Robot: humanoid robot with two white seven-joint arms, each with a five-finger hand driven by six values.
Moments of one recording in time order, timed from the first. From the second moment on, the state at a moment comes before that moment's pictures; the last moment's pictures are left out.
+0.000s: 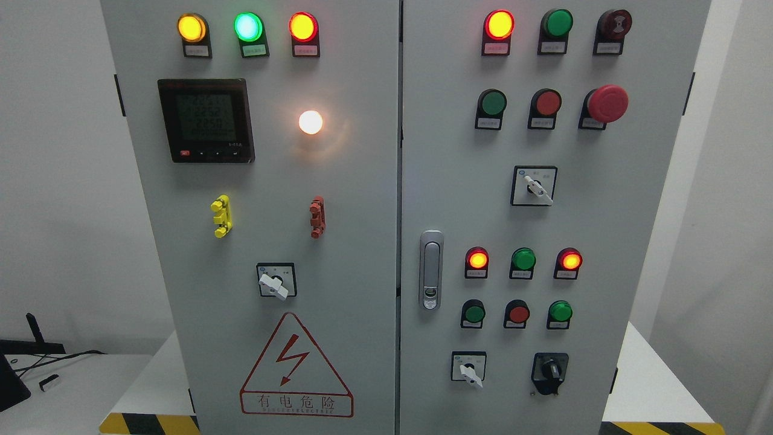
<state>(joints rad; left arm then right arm) -0.04 -0.09 0.08 0.06 0.00 -0.16 0.05 0.28 0.07 0.08 -0.29 0.03 -0.11 0.07</state>
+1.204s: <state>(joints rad) -0.04 -0.09 0.08 0.06 0.00 -0.16 0.05 0.73 0.00 0.03 -0.90 -0.08 -0.24 0.26</state>
